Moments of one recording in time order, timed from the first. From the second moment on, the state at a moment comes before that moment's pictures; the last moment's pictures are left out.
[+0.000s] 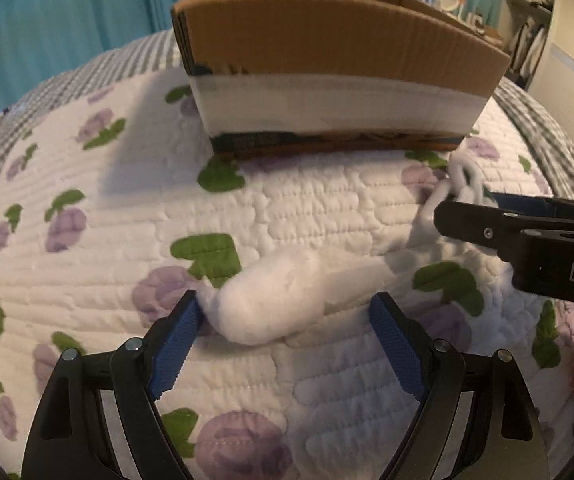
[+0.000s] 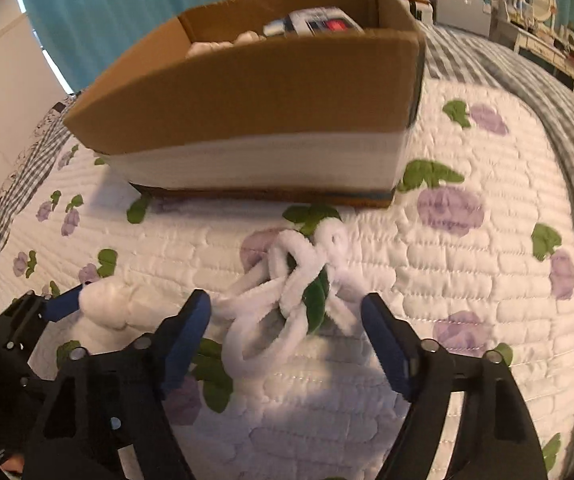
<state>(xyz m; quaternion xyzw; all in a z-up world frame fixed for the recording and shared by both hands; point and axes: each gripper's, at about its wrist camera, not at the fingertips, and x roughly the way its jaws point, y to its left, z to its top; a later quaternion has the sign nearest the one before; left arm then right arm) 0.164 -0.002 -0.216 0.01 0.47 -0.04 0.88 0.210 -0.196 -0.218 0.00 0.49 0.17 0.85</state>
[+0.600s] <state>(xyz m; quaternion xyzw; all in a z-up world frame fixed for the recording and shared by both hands) 0.139 -0.003 -0.190 0.00 0.46 -0.09 0.88 0.182 -0.208 -0.191 0.02 0.46 0.18 0.87</state>
